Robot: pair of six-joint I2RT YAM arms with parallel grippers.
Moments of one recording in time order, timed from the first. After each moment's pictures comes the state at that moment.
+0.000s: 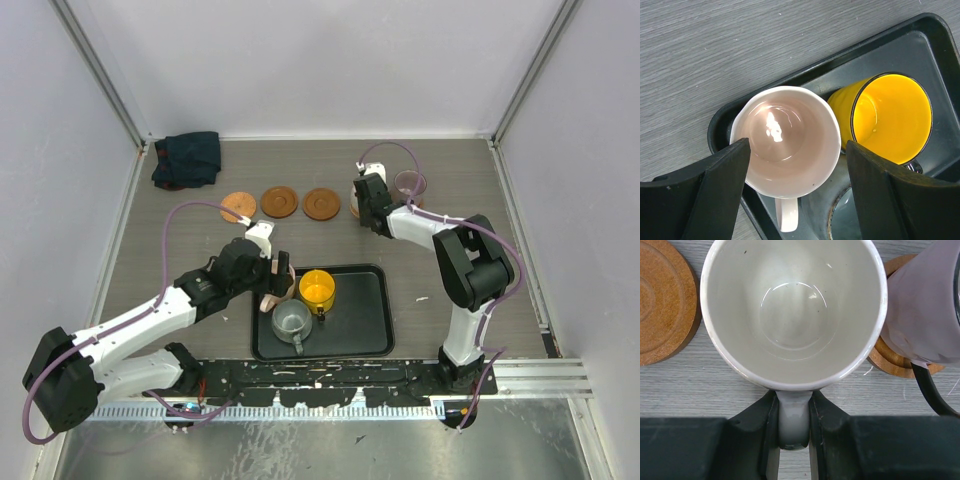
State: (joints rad) left arm -0.75 1.05 0.62 -0.23 -0.10 -0.41; right arm 0.46 1.86 1.15 -0.08 0.36 0.22
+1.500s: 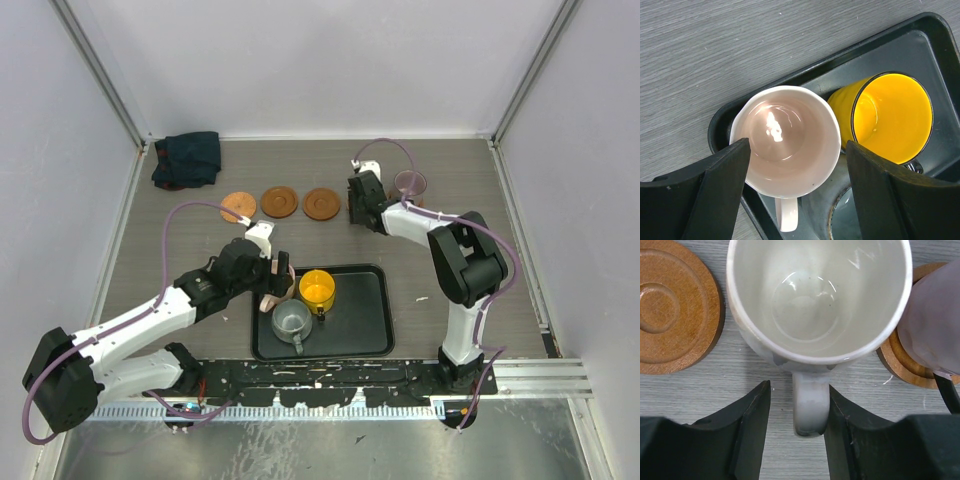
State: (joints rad) left arm -0.75 1.05 0.62 -0.24 -0.10 -0.41; right arm 0.48 1.90 1.21 -0.10 0.34 0.25
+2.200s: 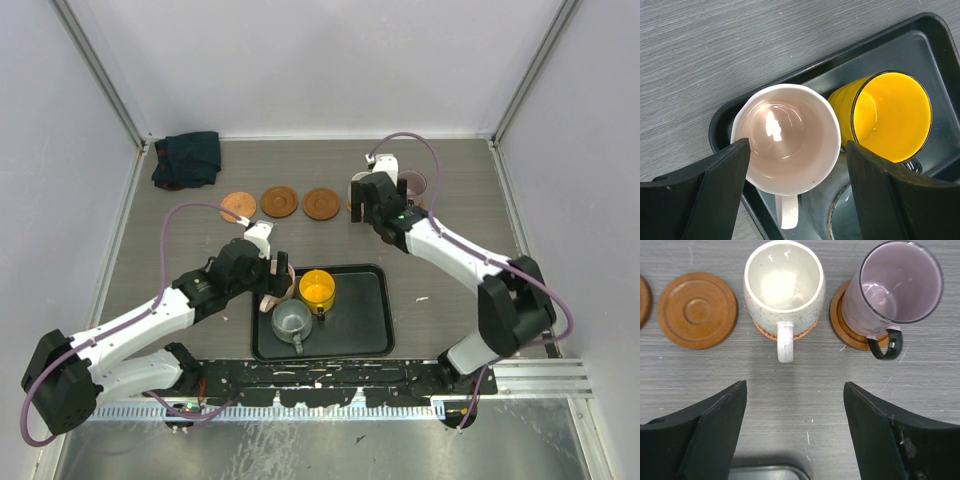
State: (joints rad) left arm -0.75 1.03 0.62 -0.24 -0.10 -0.41; right arm 0.54 1.57 1.09 -0.19 0.47 0.29
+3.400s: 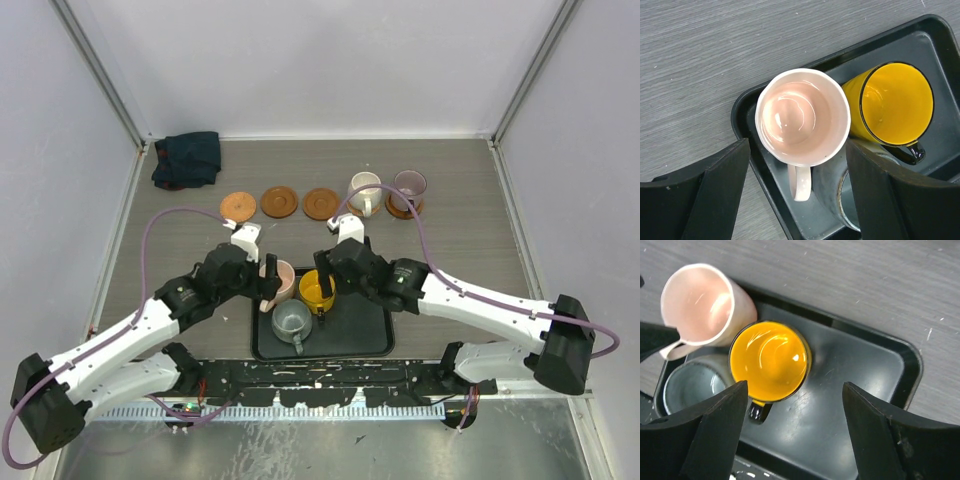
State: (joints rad) left arm -0.75 0.90 0.62 -0.36 -0.15 -0.40; right arm 1.03 1.22 0.94 -0.48 0.39 0.53
